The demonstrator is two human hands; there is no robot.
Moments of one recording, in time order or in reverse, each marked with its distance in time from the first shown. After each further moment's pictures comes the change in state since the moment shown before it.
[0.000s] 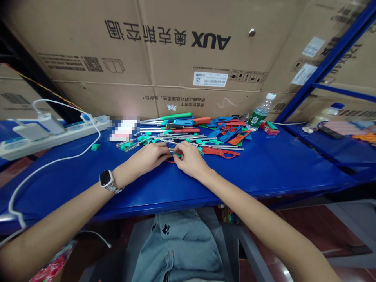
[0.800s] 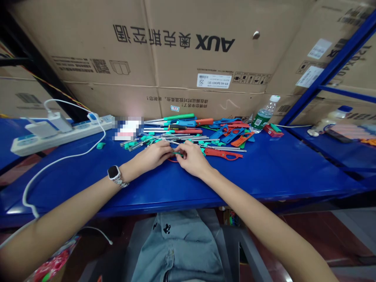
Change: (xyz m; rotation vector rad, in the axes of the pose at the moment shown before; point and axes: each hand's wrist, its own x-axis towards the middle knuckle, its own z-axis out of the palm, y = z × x) left_hand 0.002 -0.007 0.009 0.057 0.041 0.090; right_hand 0.003 0.001 -0.004 0.061 -0.014 0.029
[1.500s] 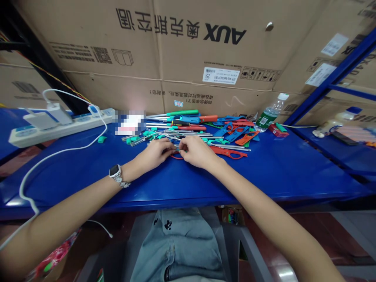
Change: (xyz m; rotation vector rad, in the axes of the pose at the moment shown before) left_hand -0.005 0.000 0.011 -0.271 0.128 -0.155; right_hand 0.019 -0.012 -0.017 -0.238 -0.215 -0.004
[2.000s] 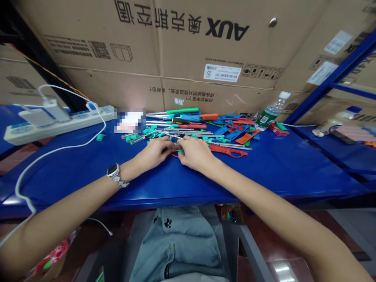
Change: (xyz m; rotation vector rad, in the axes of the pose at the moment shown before) left_hand -0.001 -0.003 0.004 -0.035 0.007 0.005; right_hand -0.006 -0.021 0.000 -0.375 -0.053 0.062
